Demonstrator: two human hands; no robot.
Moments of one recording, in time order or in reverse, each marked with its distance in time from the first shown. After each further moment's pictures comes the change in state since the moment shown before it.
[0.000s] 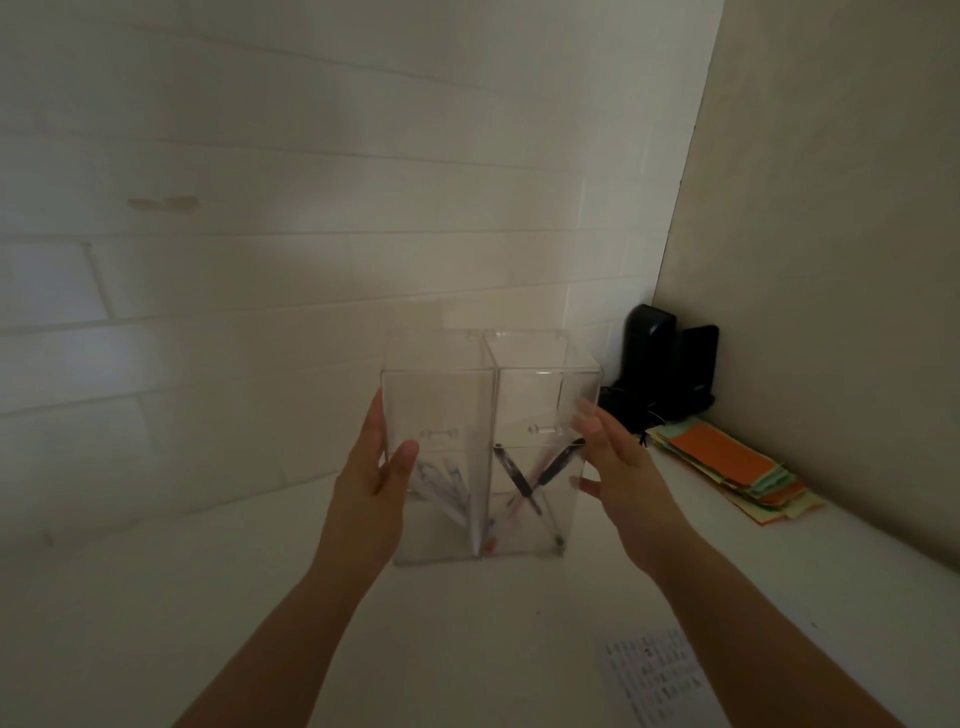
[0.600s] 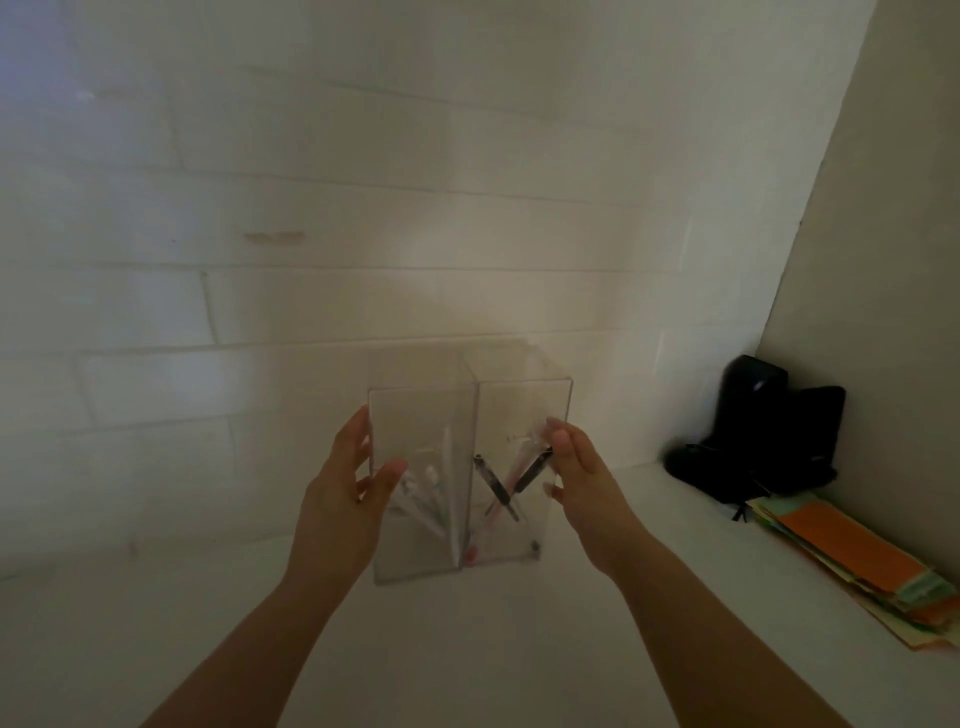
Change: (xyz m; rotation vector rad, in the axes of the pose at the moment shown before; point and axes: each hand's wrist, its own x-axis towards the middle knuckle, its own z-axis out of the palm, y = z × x) left_hand 0.038 -0.028 -0.074 0.245 0.210 0.057; right_hand 0.076 0.022 0.095 0.012 -0.192 -0.038
